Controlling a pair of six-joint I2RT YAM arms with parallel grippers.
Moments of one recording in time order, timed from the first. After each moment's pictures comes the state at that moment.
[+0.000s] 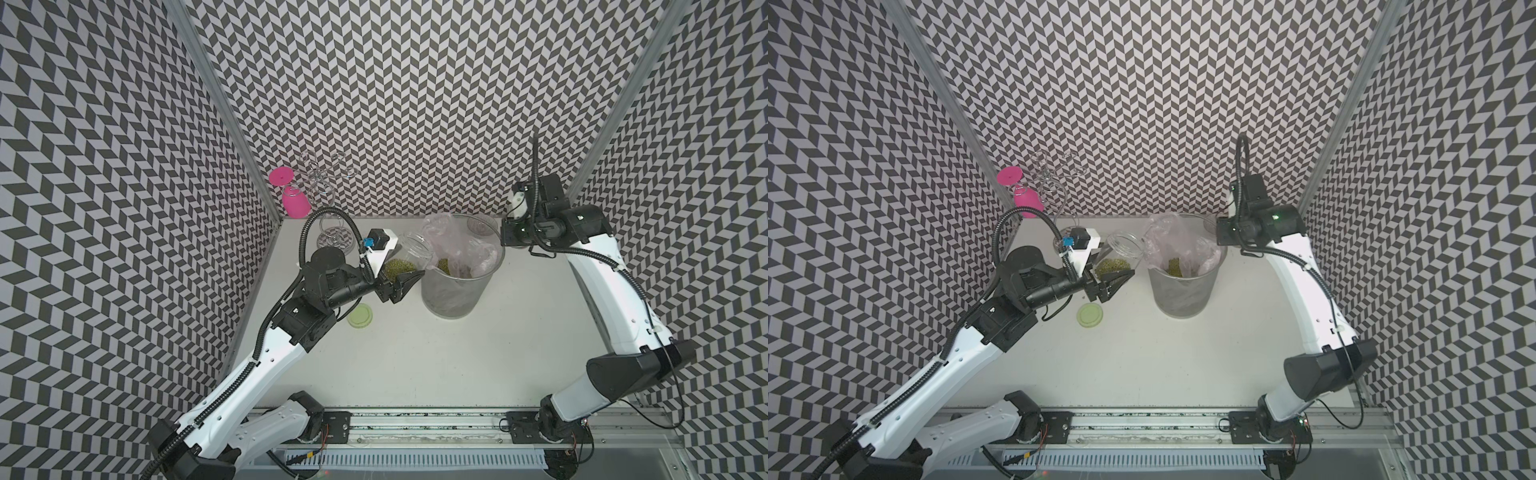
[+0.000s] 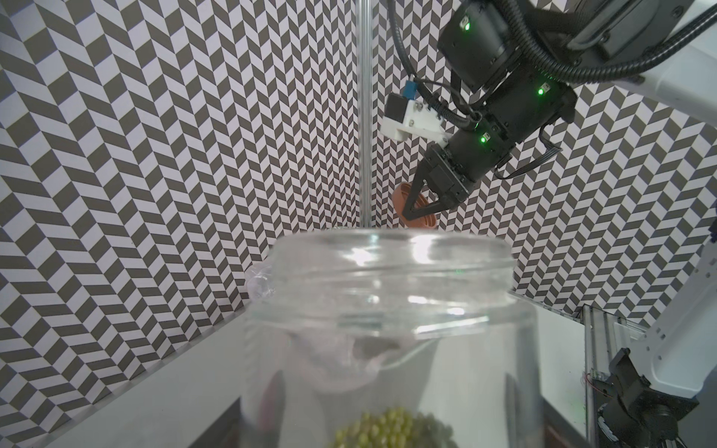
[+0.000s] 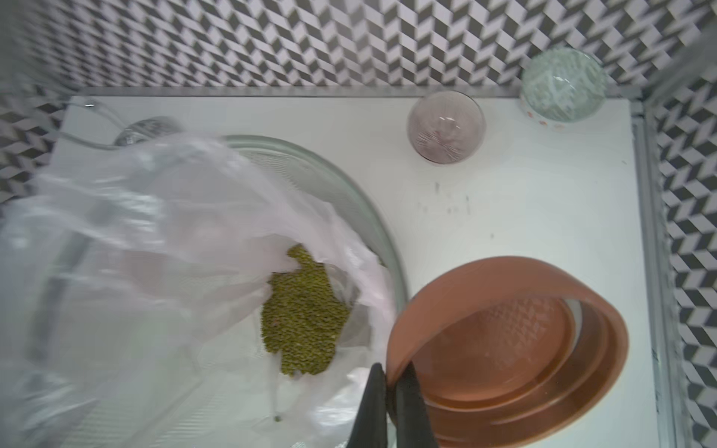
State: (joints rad) left arm -0.60 1.01 1.05 -0.12 0.42 0.01; right arm 0.22 1.56 1.84 -1.17 0.04 0.19
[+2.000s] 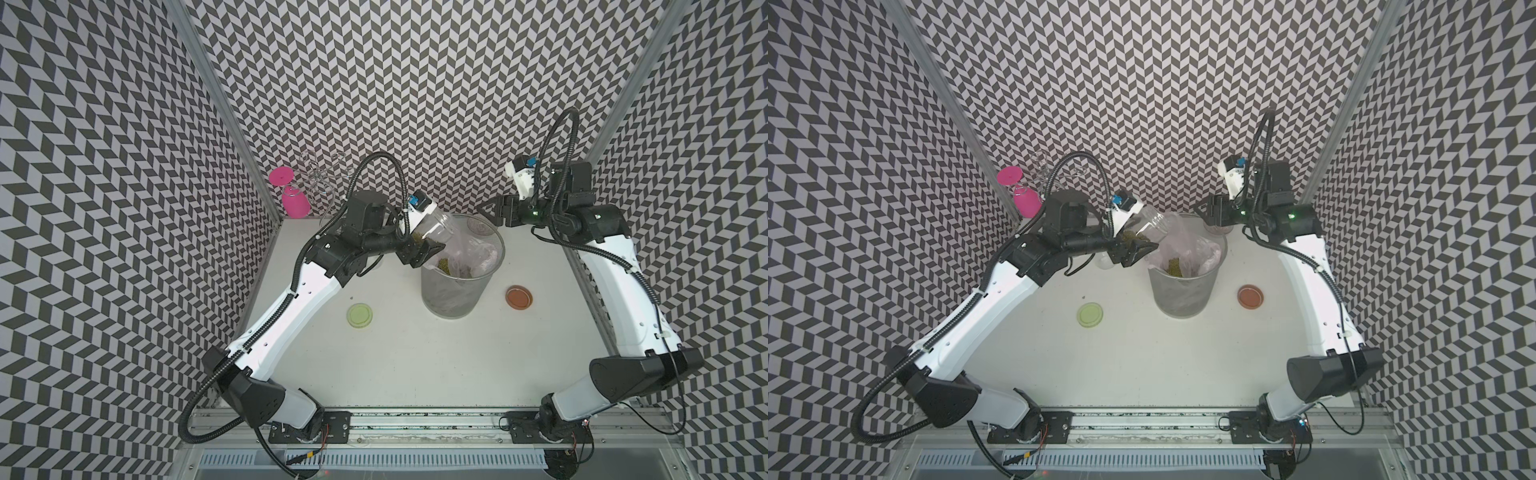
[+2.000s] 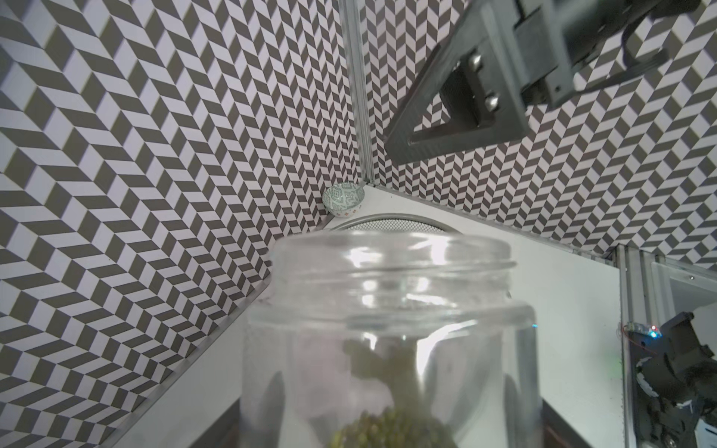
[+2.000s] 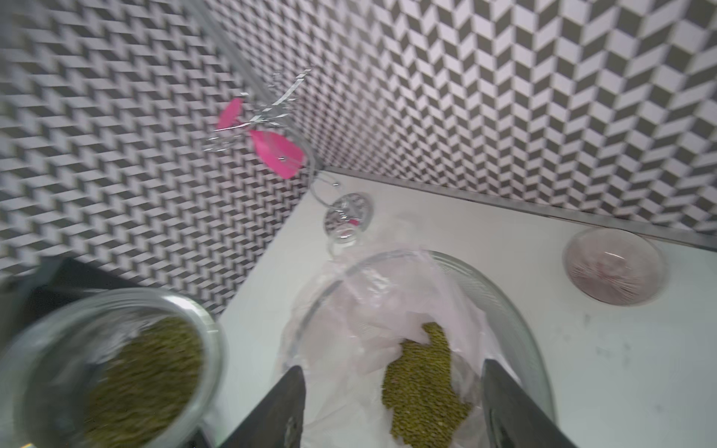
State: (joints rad) left arm -0.62 1.50 1.69 -0.60 0.41 0.26; right arm 0.18 1.56 1.91 -0.86 -0.61 0.12
